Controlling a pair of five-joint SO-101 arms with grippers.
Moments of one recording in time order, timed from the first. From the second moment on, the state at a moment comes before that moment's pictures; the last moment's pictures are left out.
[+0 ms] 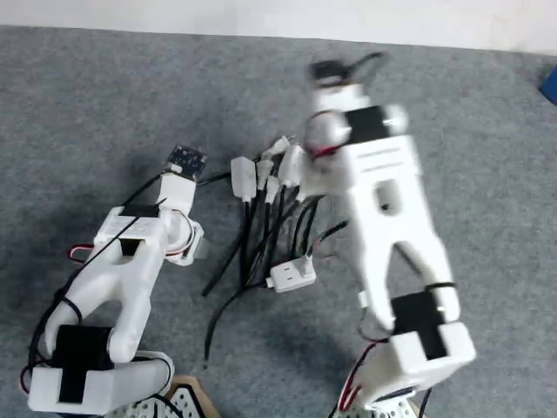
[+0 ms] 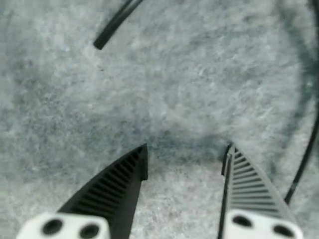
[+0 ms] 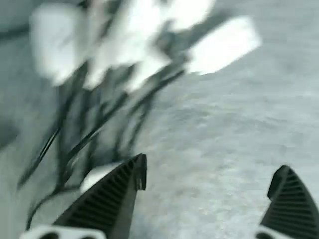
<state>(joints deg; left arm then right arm) -2.8 -9.7 50.2 43.0 -16.1 -14.3 4.3 -18.1 93.9 -1.9</state>
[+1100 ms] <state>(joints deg) 33.5 -9.6 32.4 65.7 -30.7 22.8 -29.8 58.1 50.7 5.2</state>
